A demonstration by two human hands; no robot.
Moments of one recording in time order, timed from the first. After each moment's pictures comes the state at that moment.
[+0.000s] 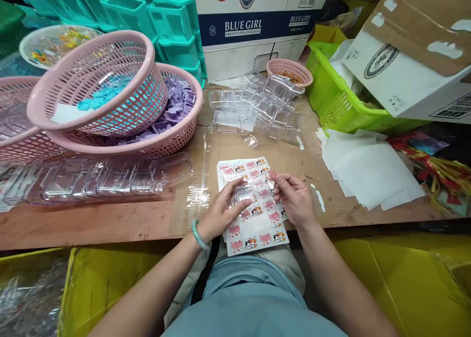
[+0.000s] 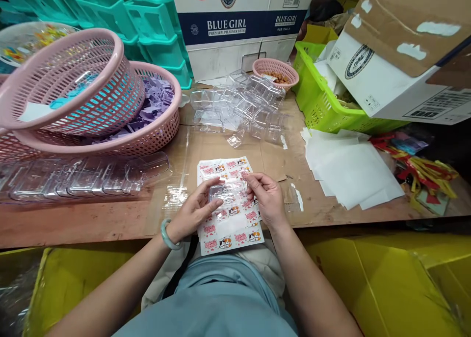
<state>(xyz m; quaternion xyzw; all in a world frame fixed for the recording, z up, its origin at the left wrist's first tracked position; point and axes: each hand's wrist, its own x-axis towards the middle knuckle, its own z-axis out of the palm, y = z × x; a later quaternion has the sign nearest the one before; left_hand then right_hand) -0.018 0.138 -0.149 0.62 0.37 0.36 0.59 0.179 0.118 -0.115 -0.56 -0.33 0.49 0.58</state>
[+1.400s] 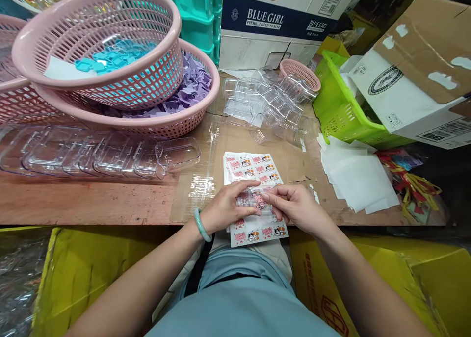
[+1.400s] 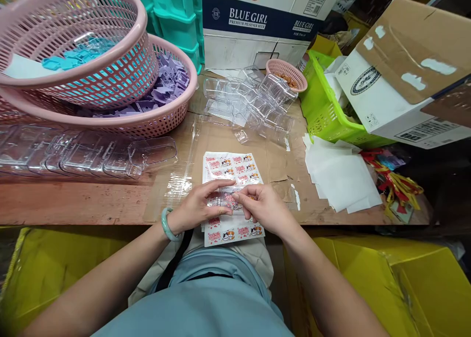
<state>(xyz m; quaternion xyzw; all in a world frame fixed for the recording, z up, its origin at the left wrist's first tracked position) -0.034 0.141 -0.146 0.73 0.30 0.35 0.50 0.155 0.106 -0.060 -0.65 -0.53 0.52 0.16</state>
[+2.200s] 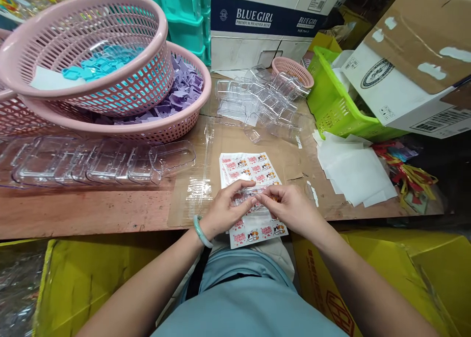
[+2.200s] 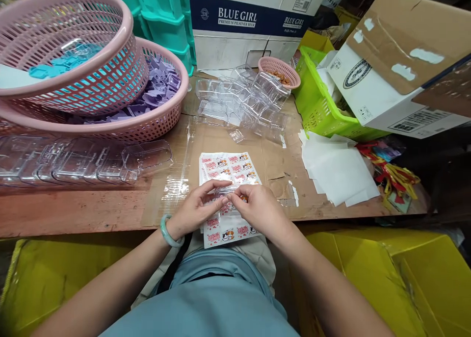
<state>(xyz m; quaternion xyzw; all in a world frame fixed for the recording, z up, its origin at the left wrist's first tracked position) -0.025 0.132 -0.140 0.62 0.36 0.35 0.60 0.142 0.106 -0.051 -0.68 -0.62 0.36 0.10</state>
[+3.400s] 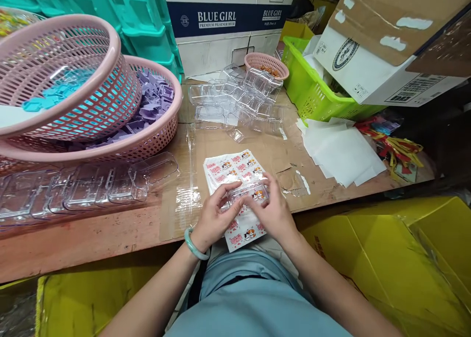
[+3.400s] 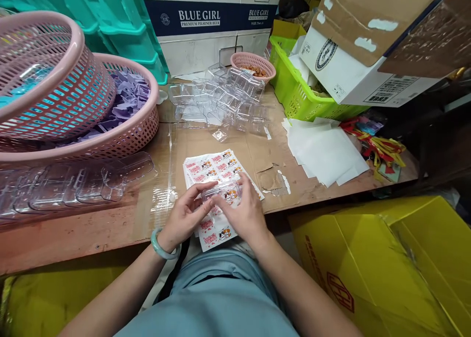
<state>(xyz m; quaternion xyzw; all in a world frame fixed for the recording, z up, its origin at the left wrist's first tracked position) -0.021 0.121 -0.146 0.58 0.36 0.35 0.64 0.142 0.070 -0.115 -0.75 -0.52 0.20 0.35</state>
